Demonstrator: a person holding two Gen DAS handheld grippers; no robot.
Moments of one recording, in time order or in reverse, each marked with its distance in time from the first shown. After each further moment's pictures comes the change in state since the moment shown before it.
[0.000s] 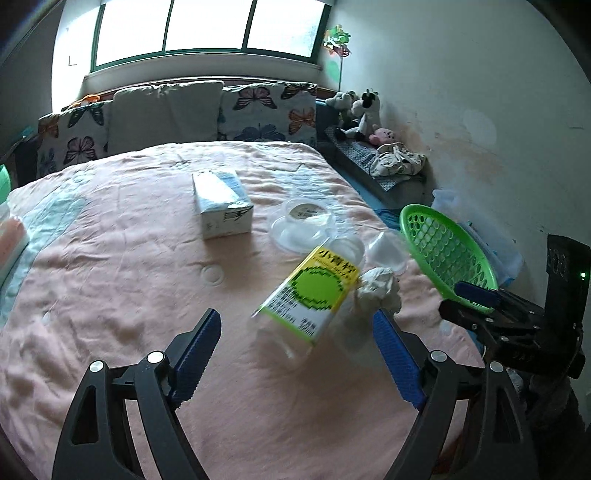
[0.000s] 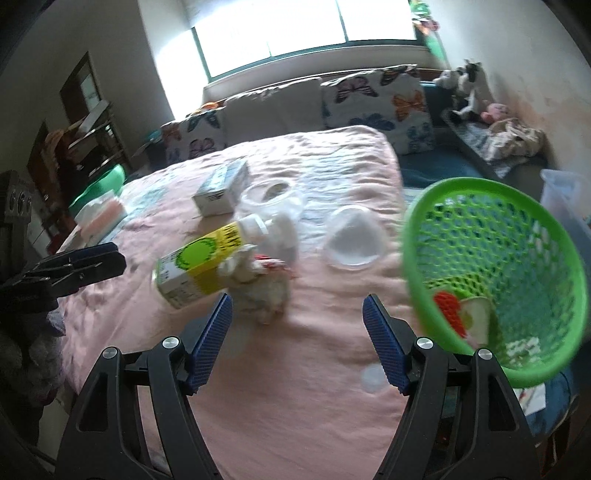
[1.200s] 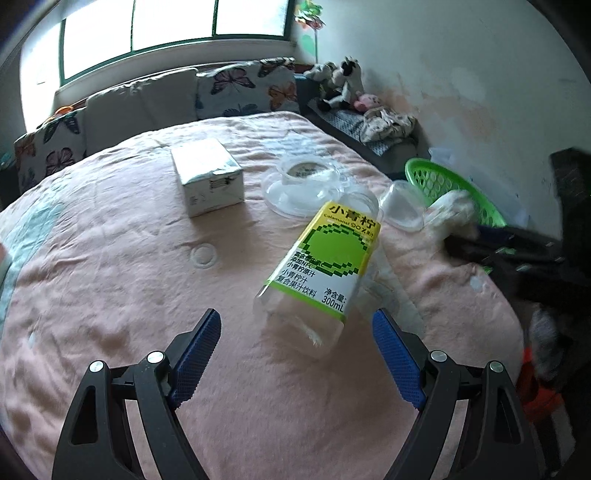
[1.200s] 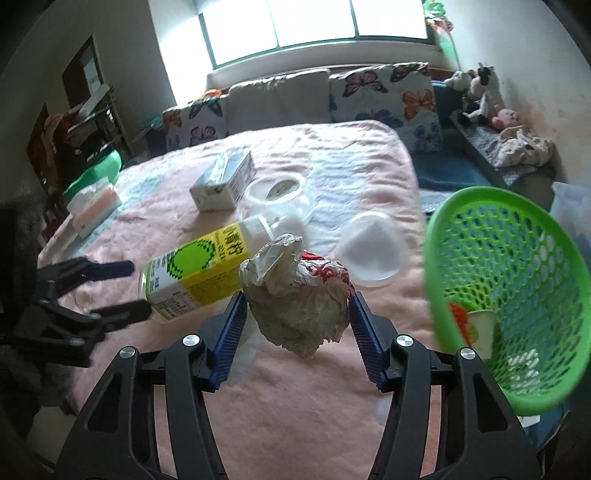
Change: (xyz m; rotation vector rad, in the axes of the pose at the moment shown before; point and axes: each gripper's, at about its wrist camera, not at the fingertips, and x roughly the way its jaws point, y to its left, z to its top) left arm 0.046 0.006 -0.014 0.141 0.089 -0.013; right arm 0.021 0.003 0.013 -0.033 0.022 -0.025
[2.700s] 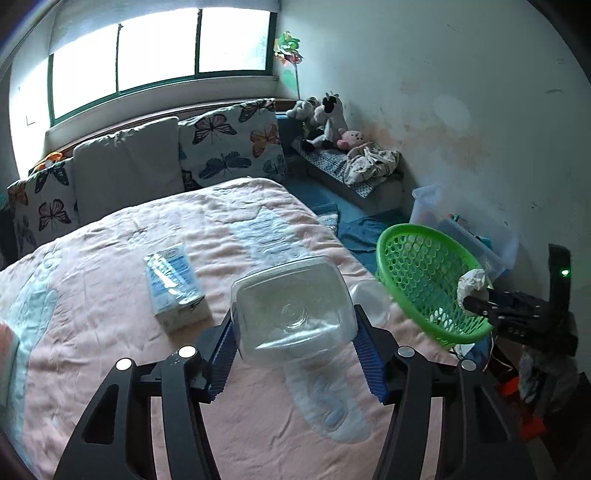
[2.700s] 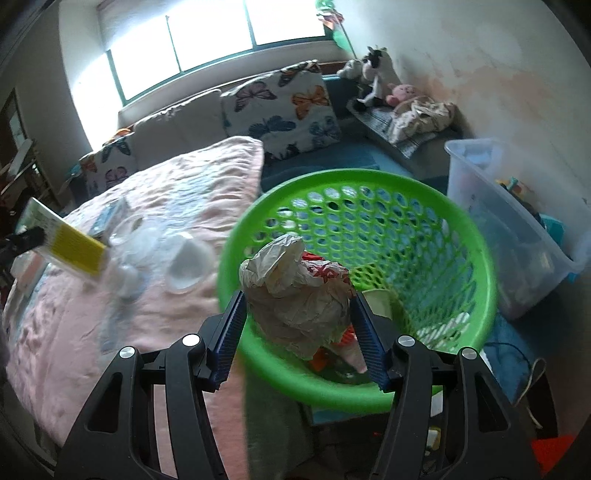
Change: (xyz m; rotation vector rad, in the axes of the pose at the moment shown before) left arm -0.024 -0.047 0.100 0.057 -0.122 -0.014; right arm -0.047 -0.128 -0.018 0.226 -0.031 -0.262
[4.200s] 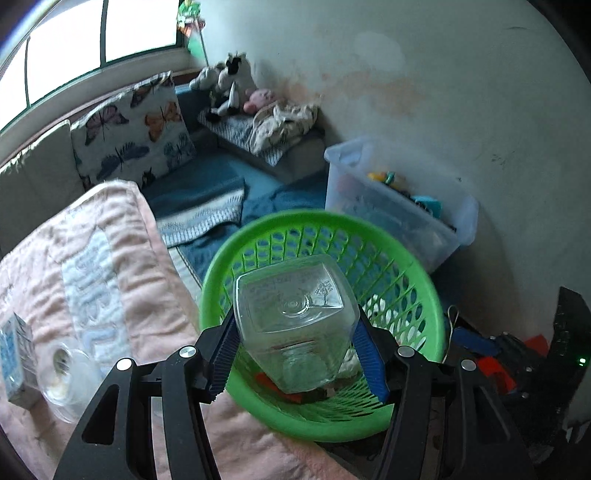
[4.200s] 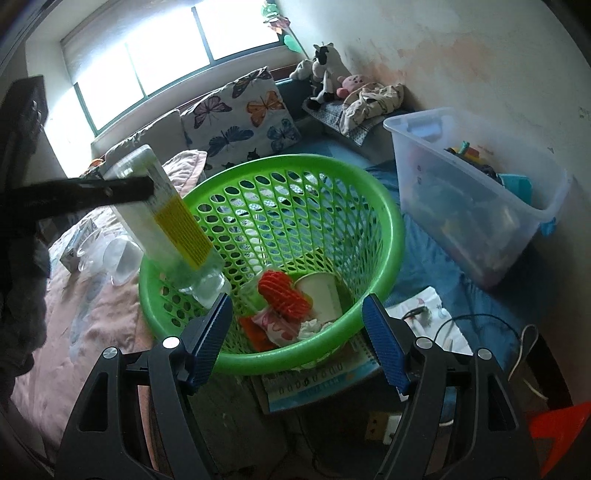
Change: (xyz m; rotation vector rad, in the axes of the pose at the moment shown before) left arm 0.138 -0.182 0.049 0.144 0.163 -0.195; right arm -0.022 -0.087 -0.036 0.138 -0.033 -0.033
